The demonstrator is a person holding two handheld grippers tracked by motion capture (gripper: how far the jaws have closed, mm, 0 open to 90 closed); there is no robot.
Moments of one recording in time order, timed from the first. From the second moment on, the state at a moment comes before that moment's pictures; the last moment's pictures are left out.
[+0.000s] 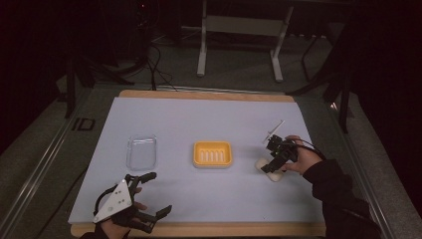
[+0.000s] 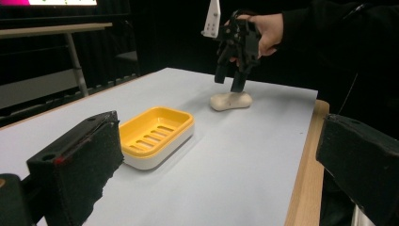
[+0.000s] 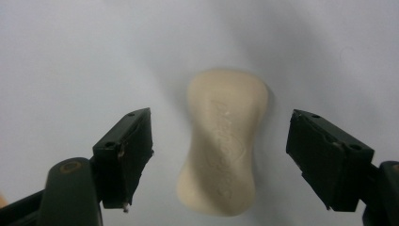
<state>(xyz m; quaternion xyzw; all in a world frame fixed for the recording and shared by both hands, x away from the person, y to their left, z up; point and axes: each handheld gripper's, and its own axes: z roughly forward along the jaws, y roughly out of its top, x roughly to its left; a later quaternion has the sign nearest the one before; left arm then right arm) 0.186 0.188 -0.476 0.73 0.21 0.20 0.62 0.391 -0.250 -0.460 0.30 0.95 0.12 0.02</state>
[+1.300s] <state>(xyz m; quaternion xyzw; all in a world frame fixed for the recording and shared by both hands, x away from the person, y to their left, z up) 0.187 0.188 -0.476 0.73 0.21 0.20 0.62 0.399 -0.242 -0.491 0.28 0.96 0.04 0.02</state>
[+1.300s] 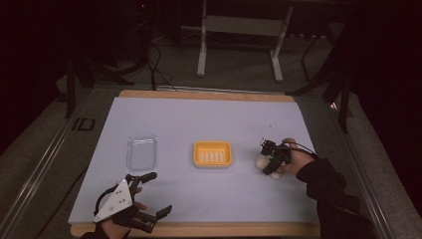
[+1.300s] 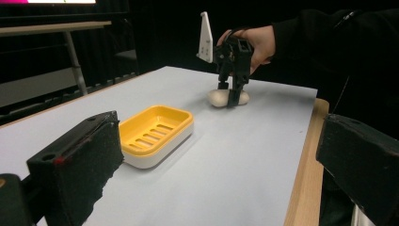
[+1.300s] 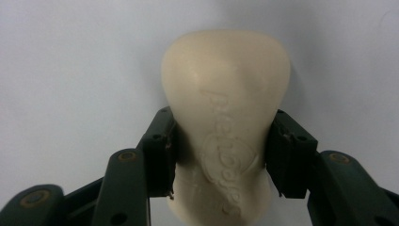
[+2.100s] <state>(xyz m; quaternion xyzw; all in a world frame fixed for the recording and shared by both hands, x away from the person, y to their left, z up) 0.186 0.187 -0.476 0.73 0.21 0.20 0.62 0.395 -0.239 -0.465 0.22 0.97 0.04 0.04</state>
